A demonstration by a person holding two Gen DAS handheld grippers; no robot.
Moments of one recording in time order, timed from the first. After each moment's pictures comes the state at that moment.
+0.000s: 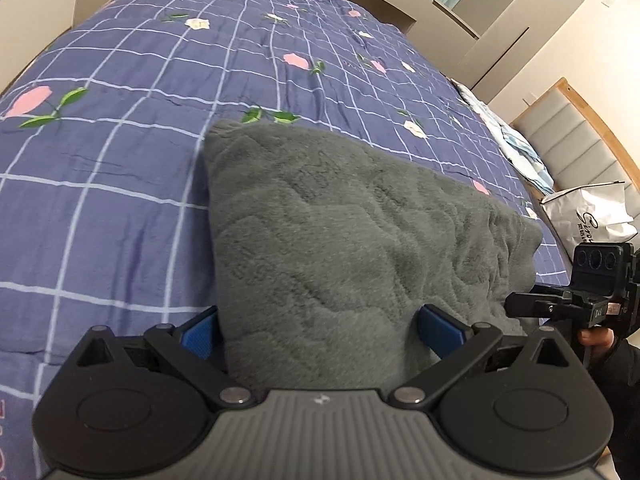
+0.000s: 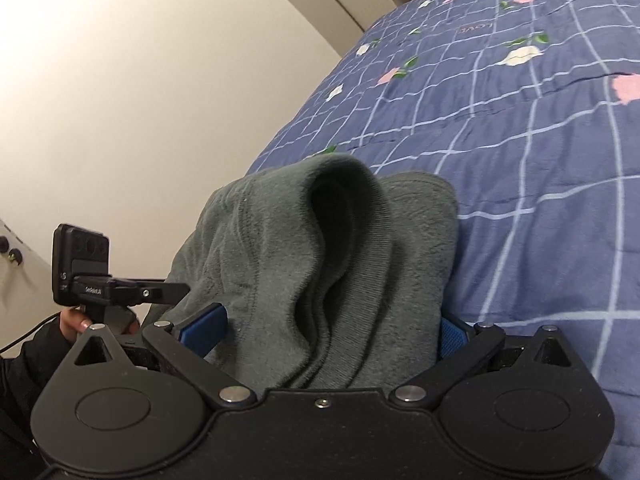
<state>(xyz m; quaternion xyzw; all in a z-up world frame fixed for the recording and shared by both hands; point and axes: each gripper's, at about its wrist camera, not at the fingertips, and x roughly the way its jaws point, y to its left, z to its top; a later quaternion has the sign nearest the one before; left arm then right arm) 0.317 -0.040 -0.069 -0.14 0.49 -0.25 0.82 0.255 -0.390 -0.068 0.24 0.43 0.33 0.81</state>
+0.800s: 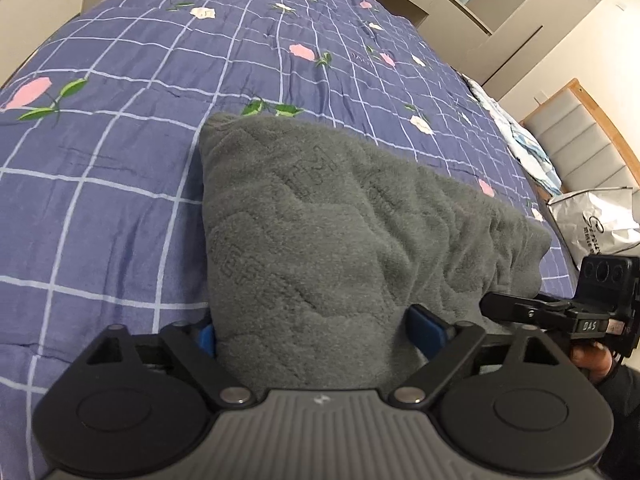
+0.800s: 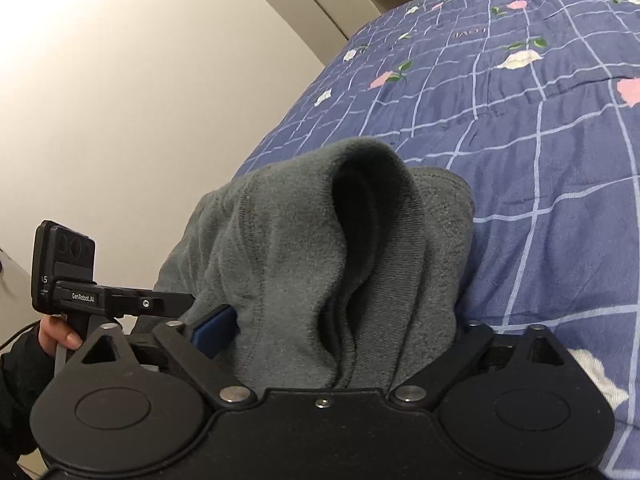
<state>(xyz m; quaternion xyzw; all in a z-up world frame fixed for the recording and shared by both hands) 0.320 -0.046 -0.062 -0.15 0.51 -0.23 0.81 0.247 -0.370 -0.061 0.23 0.42 0.29 0.83</state>
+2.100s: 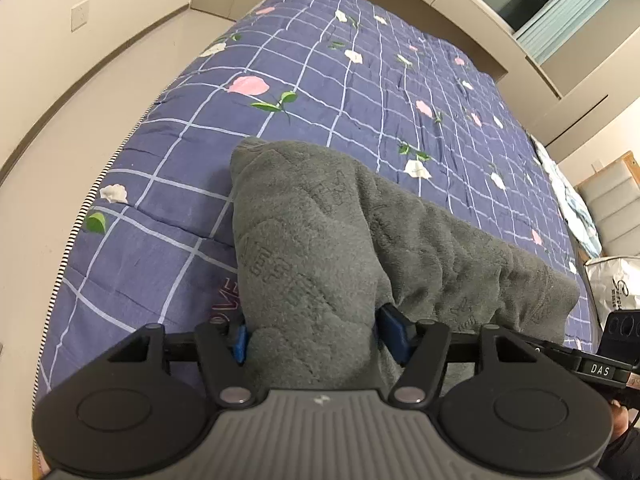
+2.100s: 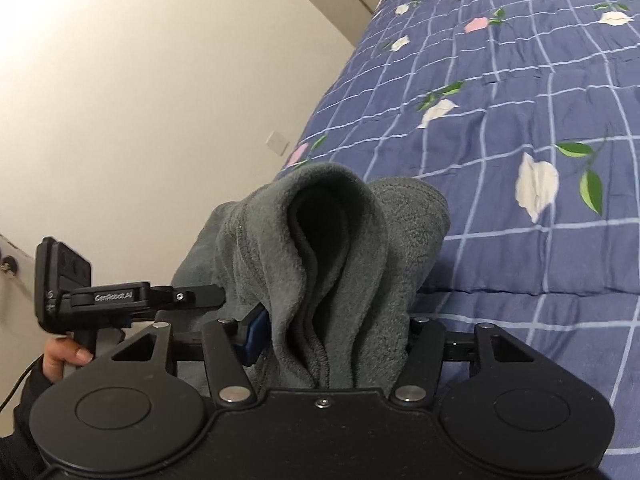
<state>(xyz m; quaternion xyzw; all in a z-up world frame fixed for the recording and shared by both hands) 0.248 0.103 -0.028 -0.20 0.50 -0.11 0.83 0.209 -0.218 -0.018 0.25 0.46 0.29 0.80</state>
